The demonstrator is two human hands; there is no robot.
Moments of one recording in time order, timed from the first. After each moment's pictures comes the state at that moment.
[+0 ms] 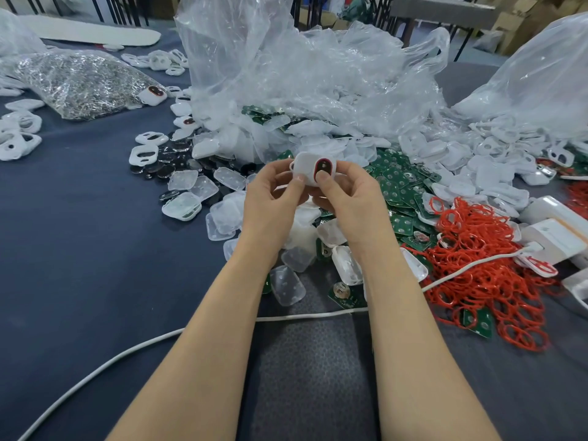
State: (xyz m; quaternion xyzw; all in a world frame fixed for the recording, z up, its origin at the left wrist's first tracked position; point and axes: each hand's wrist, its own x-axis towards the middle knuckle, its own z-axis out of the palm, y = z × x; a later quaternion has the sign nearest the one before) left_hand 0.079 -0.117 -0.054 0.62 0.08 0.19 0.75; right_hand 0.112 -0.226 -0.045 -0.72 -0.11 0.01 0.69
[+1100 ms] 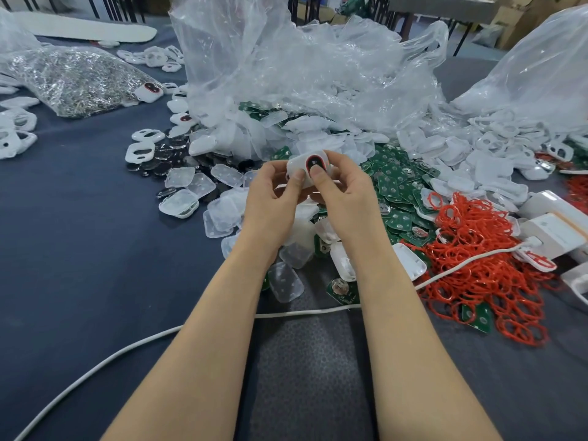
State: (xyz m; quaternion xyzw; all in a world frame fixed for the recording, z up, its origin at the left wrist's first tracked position) left_hand 0.084 -0.119 -0.059 0.66 0.08 0.19 0.73; right_hand 0.106 -0.219 -0.042 -0.75 -0.12 -0.03 0.65
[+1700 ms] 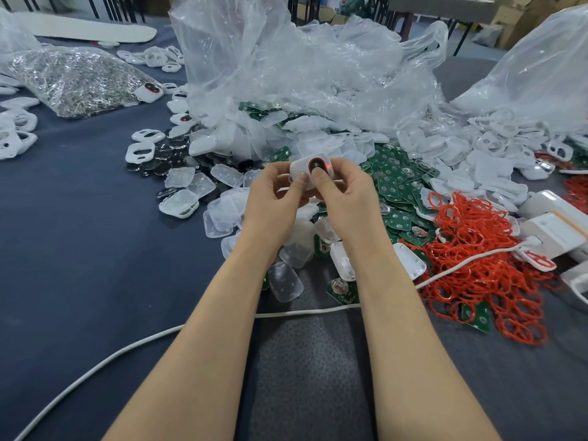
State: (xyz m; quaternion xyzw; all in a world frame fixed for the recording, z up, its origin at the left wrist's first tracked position) left_hand 0.082 -0.118 -0.059 0.65 0.07 0.17 0.73; right_hand 0.106 -0.220 -0.041 -0.77 -0.11 -0.04 0.63
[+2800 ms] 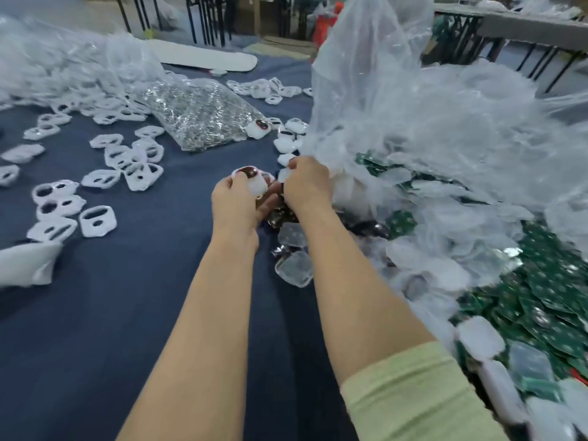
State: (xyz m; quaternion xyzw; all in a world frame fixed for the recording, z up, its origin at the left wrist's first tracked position) left_hand 0.116 0.067 -0.034 0.40 0.30 0.27 0.82; right_hand 0.191 0.007 -0.030 -0.91 -0.19 -0.01 0.36
